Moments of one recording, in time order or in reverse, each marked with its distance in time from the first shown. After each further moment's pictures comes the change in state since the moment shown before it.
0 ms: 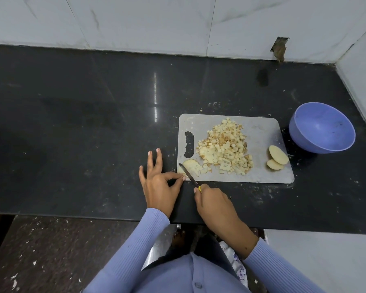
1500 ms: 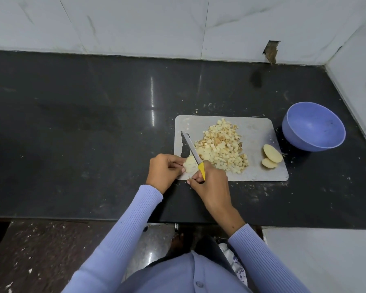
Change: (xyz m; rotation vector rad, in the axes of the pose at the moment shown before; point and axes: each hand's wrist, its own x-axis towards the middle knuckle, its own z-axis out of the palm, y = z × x) left_hand 0.043 0.024 -0.014 -0.344 -0.387 -0.216; right_hand 0.033 0.009 0.002 0.356 0.351 -0.045
